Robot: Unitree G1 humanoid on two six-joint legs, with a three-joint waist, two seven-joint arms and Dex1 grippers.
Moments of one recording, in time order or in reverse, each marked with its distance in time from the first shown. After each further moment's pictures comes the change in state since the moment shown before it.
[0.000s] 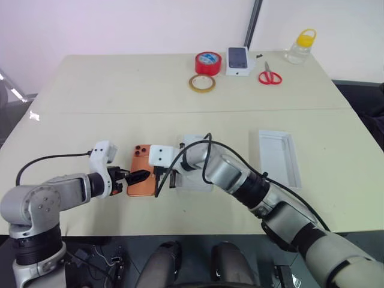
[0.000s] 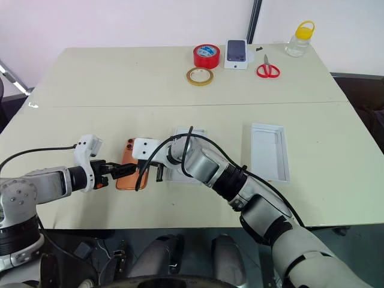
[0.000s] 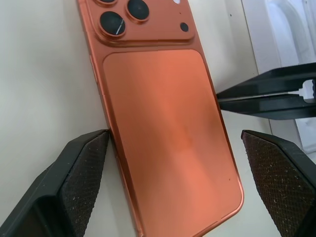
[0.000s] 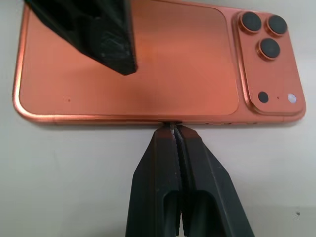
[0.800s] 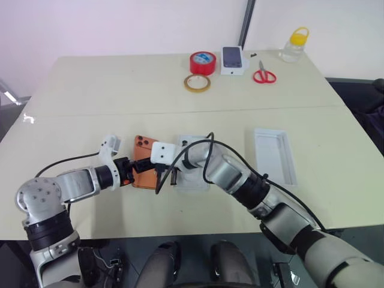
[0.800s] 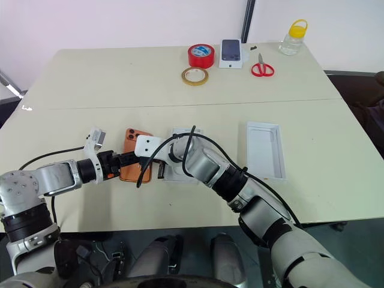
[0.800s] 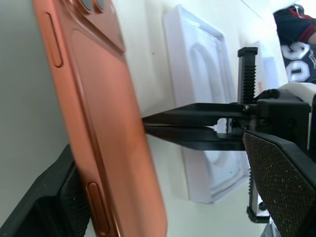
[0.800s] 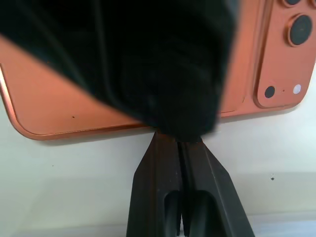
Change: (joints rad) left arm -0.108 -0.091 0.133 0.225 -0.363 0.024 0.233; right arm 0.022 0.018 -0.040 0.002 -0.046 -0.004 0.005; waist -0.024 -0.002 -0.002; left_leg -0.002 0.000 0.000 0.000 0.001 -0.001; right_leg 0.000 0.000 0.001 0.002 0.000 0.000
